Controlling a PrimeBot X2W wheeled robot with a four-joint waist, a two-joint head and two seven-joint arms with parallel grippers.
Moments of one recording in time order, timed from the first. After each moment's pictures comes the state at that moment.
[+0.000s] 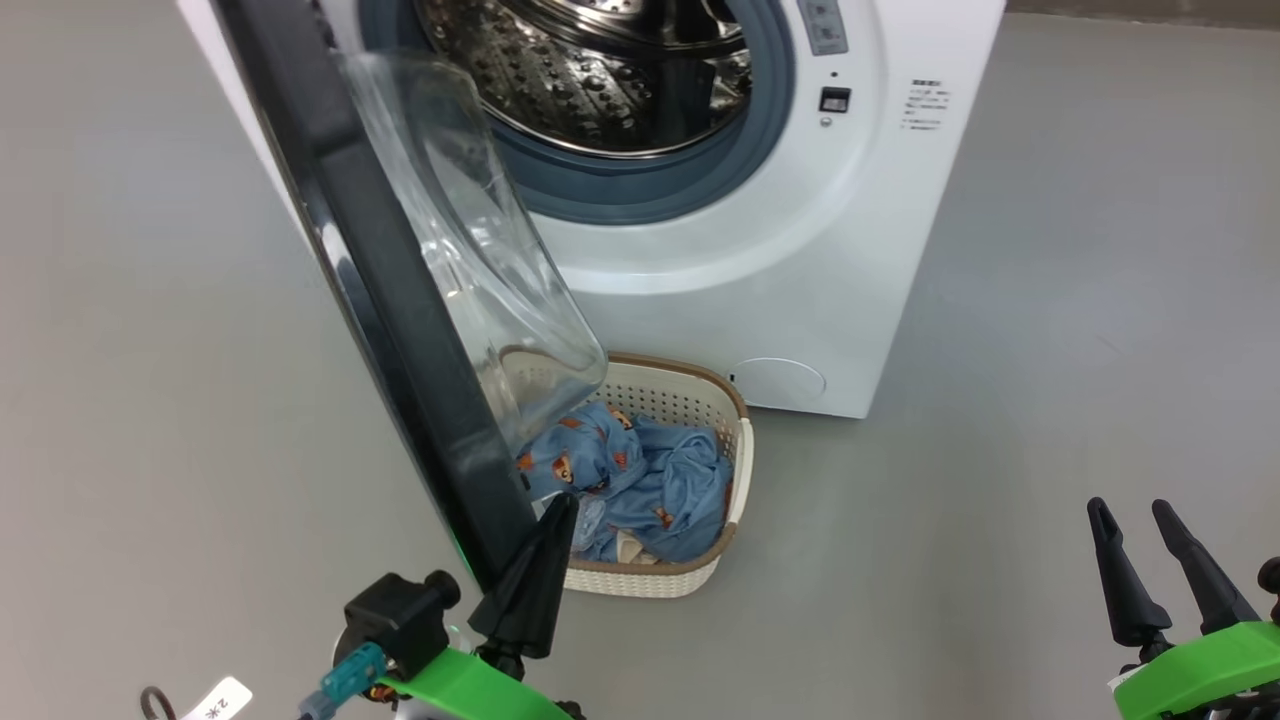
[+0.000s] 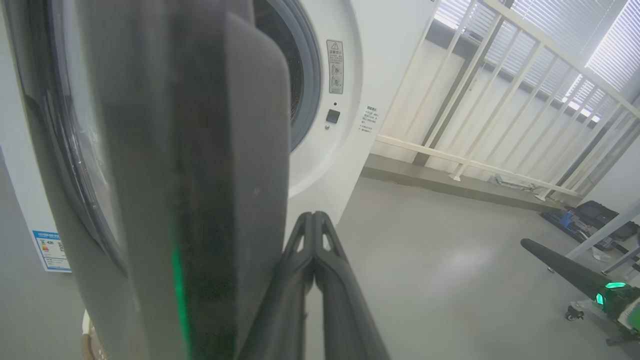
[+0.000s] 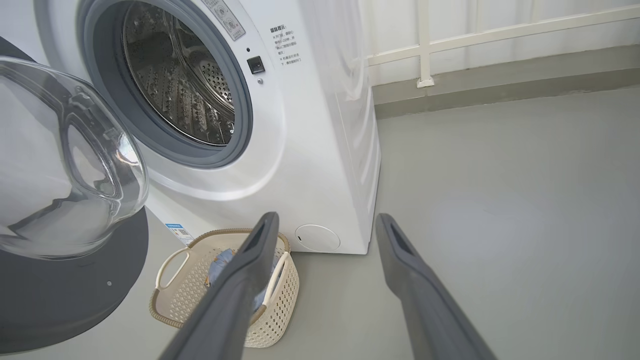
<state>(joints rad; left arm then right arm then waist) -0.15 0.02 -0.42 0.16 -0.47 -0.06 -0.25 -0.06 -0.34 0.08 0.35 0.62 0.13 -0.25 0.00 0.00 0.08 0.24</state>
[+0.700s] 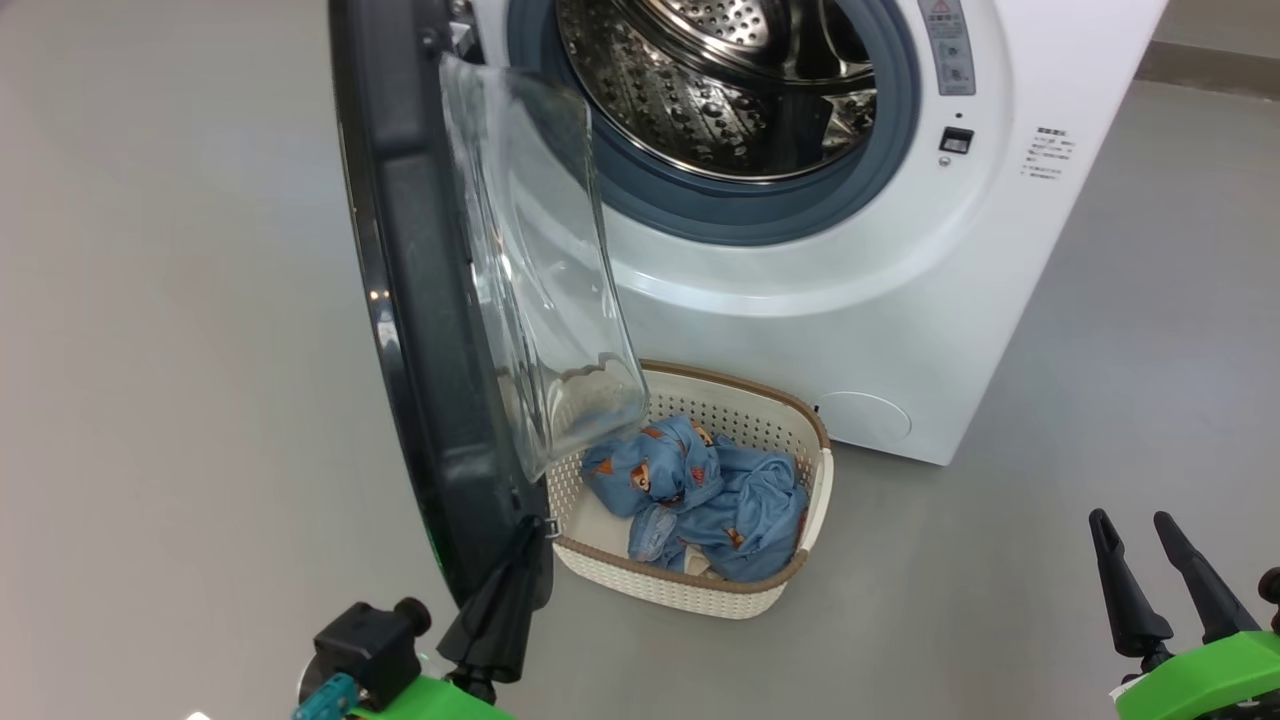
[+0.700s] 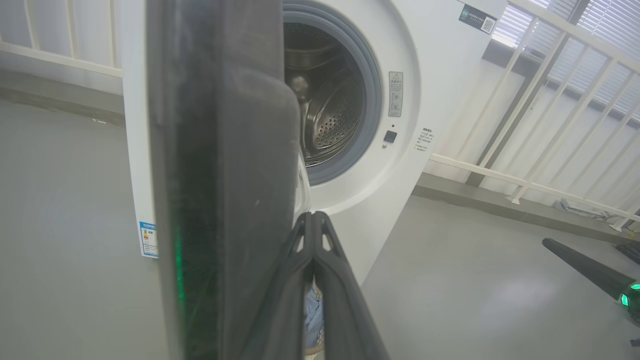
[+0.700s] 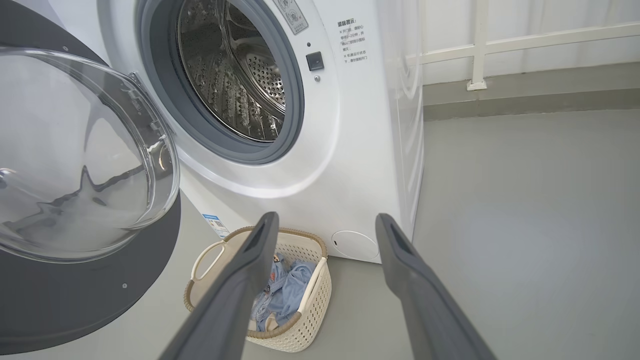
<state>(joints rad) -0.08 0.06 -0.41 0.09 -0.46 0.00 -0.24 -0.04 -0.34 0.07 0.36 0.62 0.13 -0.25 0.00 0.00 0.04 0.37</state>
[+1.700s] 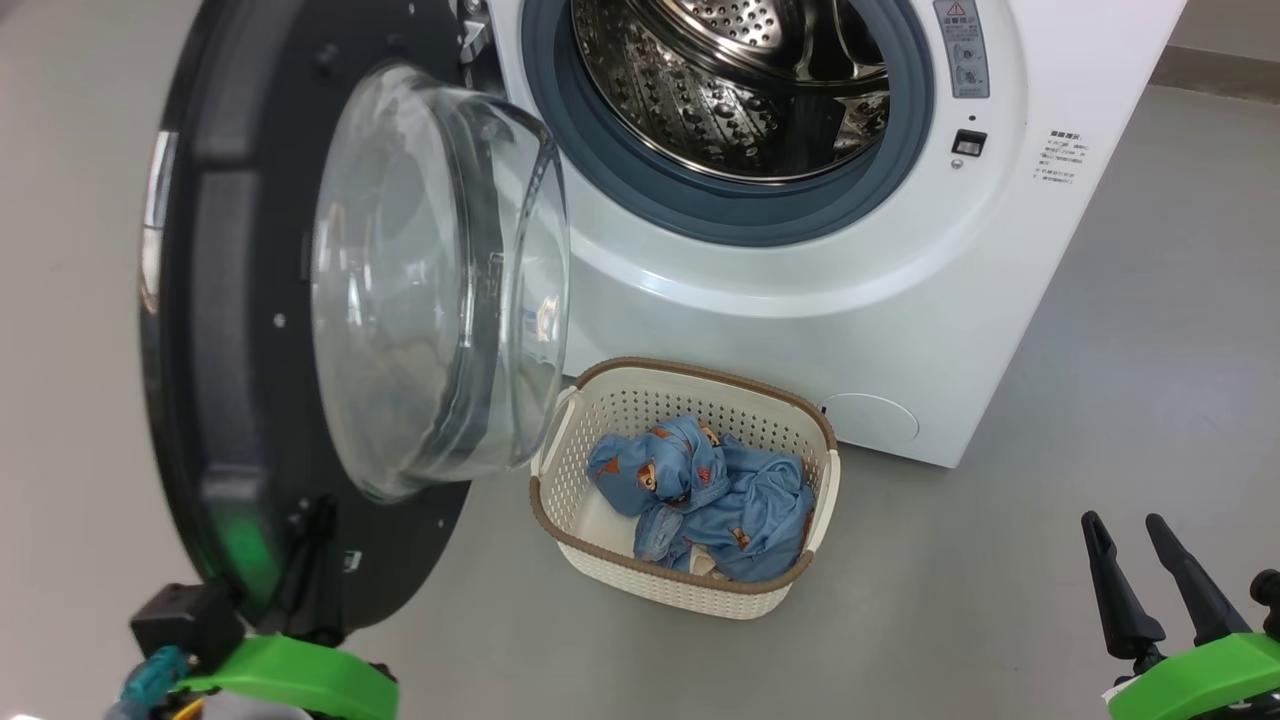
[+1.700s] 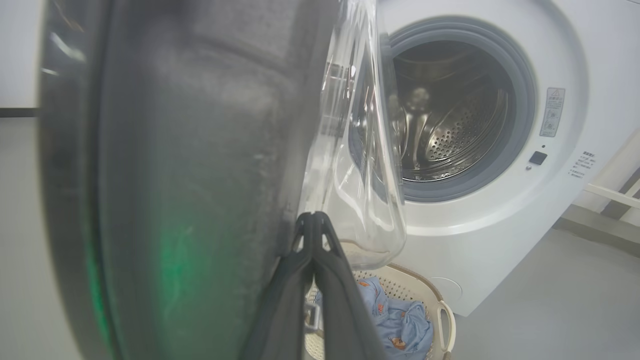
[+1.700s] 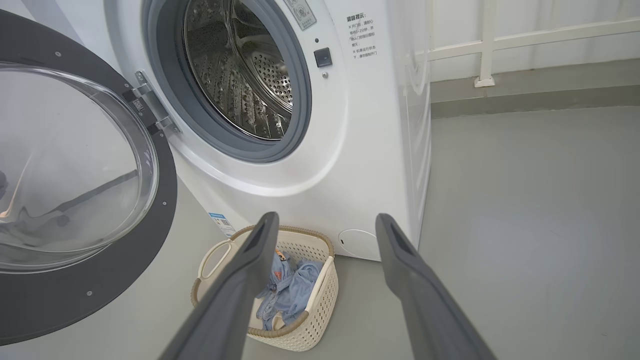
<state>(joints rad) -0.11 0.15 -0.22 0.18 -0.52 0.09 -0.23 -0.04 -0.33 0.08 0.36 0.62 0.13 -0.25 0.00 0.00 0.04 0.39</state>
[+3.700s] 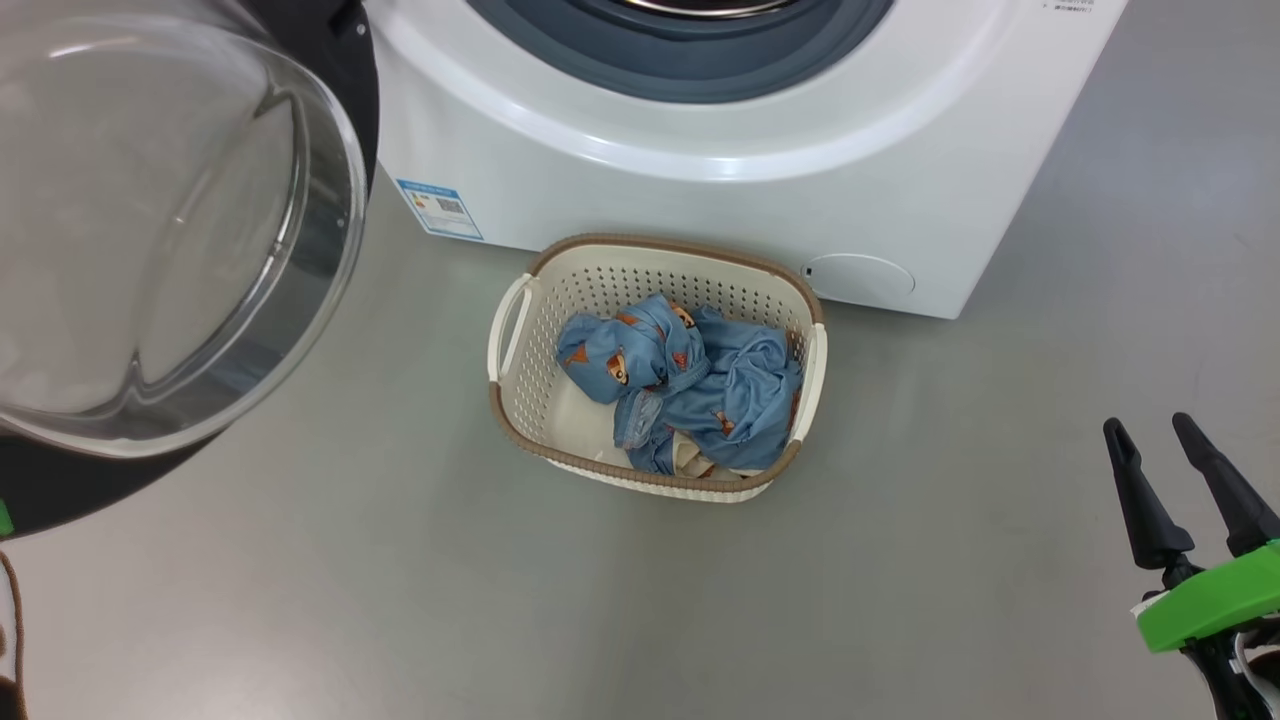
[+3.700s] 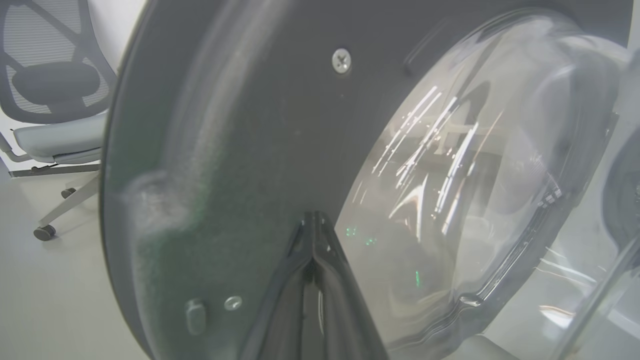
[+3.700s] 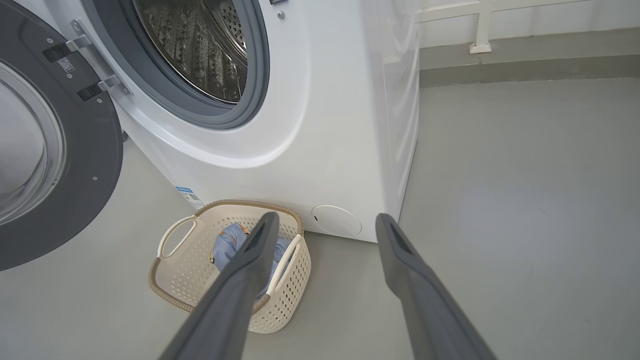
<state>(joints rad) -0.52 0.24 0.40 0.60 -0.24 0.03 -0.26 -0.16 -0.43 0.13 0.35 0.62 0.13 -0.25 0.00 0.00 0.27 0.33</state>
